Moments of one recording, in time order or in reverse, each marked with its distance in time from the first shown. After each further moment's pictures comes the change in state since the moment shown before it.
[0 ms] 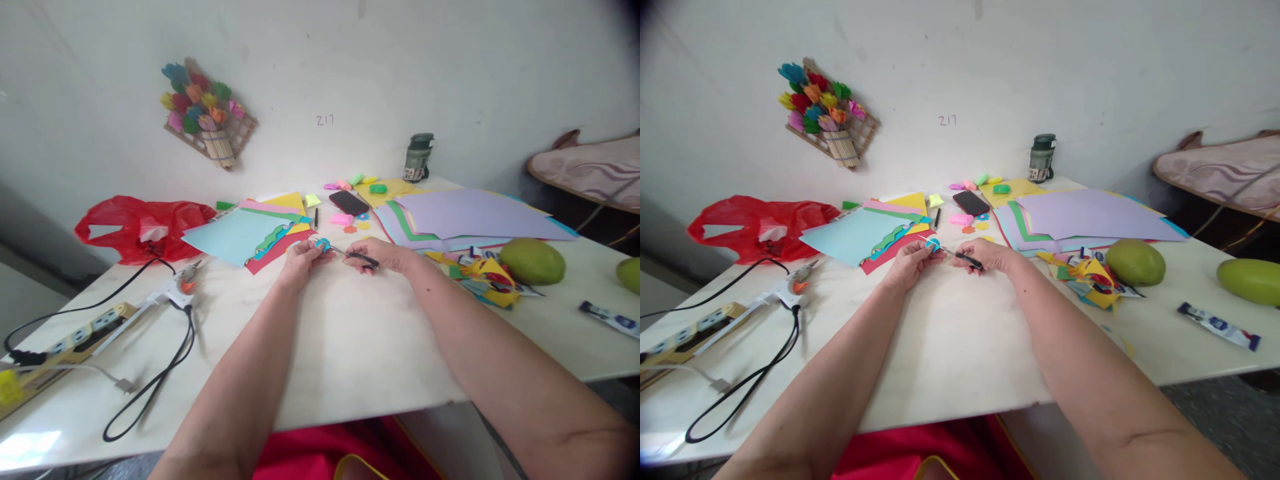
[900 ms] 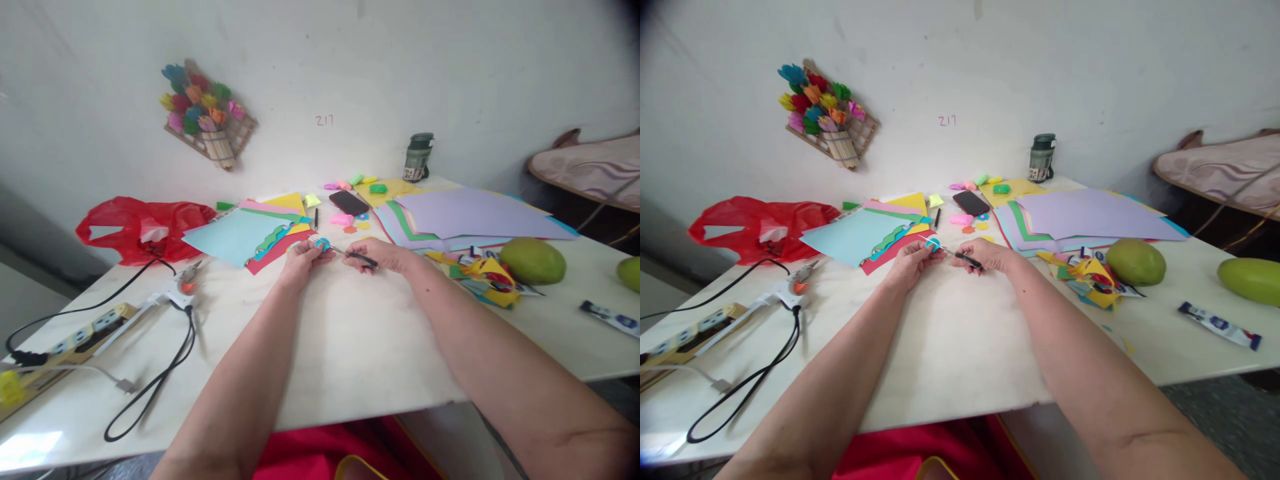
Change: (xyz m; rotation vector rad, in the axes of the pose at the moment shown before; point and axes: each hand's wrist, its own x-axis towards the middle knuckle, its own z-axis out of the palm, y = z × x) left_hand 0.000 0.000 0.002 -0.006 0.020 -0.008; right_hand 0.001 0.001 0.001 -0.015 0.019 -0.004
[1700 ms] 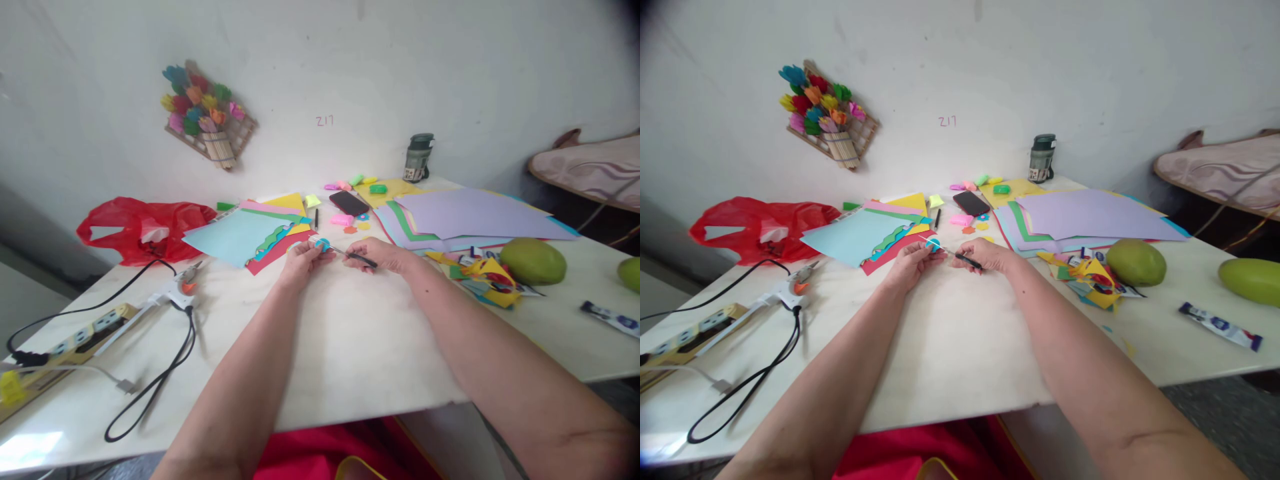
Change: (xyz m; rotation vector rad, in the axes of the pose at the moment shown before) left_hand 0.001 0.001 -0.001 -0.055 -0.018 -0.021; right_hand 0.002 -0.001 0.001 0.043 0.023 -0.006
